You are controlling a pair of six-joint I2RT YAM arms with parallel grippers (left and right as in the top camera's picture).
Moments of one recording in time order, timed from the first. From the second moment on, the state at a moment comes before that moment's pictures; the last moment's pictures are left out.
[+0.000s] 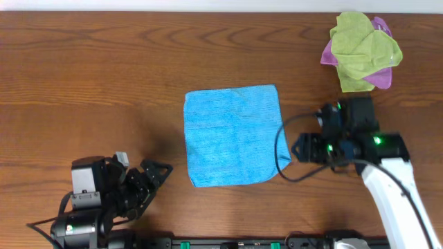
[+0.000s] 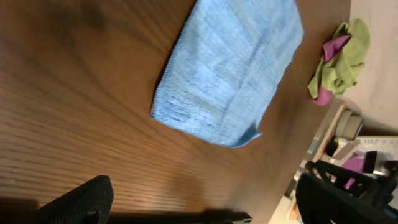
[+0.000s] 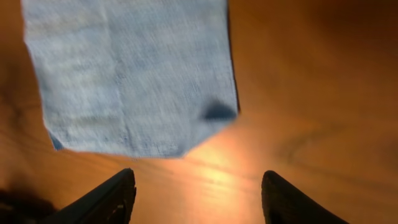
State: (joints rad) left arm 0.10 0.60 0.59 -1.07 0.64 -0.81; right arm 0.05 1.17 0.88 -1.00 -0.33 0.20
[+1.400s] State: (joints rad) left arm -0.32 1.15 0.26 0.00 0.47 -1.17; right arm 0.00 1.31 0.62 -0.66 -0.50 0.59
